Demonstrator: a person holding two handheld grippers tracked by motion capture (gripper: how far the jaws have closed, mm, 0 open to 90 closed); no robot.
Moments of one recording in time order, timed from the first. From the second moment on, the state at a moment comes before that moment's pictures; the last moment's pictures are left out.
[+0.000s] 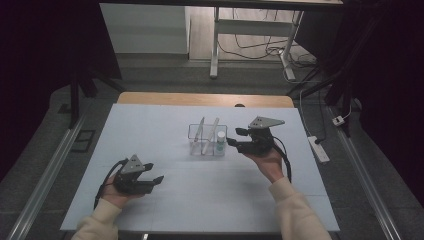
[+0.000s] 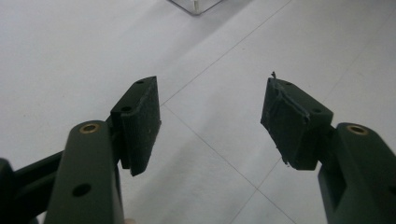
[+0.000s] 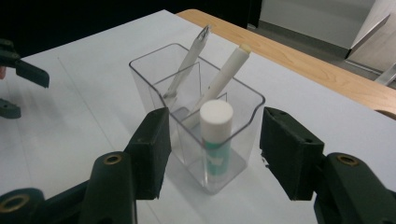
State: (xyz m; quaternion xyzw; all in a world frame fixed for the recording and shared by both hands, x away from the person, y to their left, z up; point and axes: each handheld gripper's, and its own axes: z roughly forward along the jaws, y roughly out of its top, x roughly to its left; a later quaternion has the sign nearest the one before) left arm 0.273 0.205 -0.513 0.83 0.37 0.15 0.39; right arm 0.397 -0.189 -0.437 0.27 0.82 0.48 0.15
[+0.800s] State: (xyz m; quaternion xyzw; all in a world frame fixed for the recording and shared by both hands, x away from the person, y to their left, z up) left arm 0.275 0.205 -0.514 0.83 0.37 0.15 0.39; right arm 0.348 -0.254 -0.472 0.29 0.84 0.44 0.15
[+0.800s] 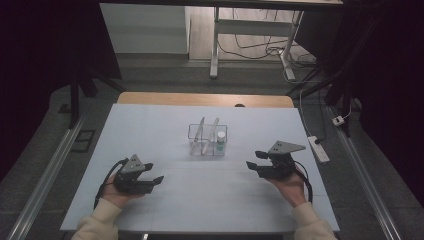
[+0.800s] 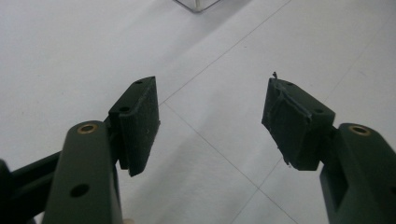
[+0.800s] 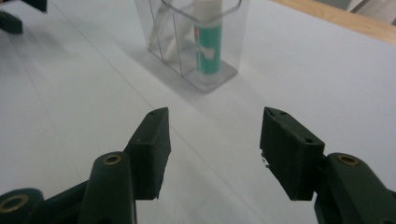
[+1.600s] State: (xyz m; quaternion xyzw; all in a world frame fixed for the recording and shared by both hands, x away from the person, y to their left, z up) left arm 0.275 0.206 -0.513 0.83 0.37 0.15 0.39; right arm 0.335 -0.293 -0.499 0.31 0.85 0.40 0.16
